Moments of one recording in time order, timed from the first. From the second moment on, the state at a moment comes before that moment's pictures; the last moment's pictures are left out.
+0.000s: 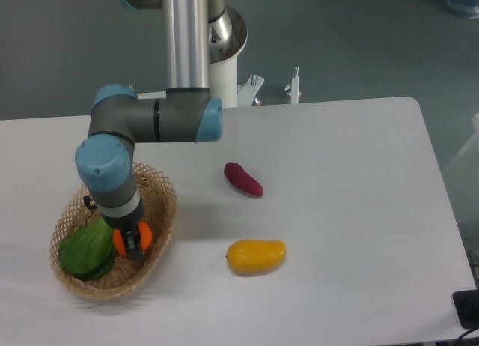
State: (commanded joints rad) arm 2.02 -1.97 -1.66 -0.94 1.54 1.26
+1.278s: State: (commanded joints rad) arm 2.73 -1.91 -1.67 -0.94 1.54 1.34
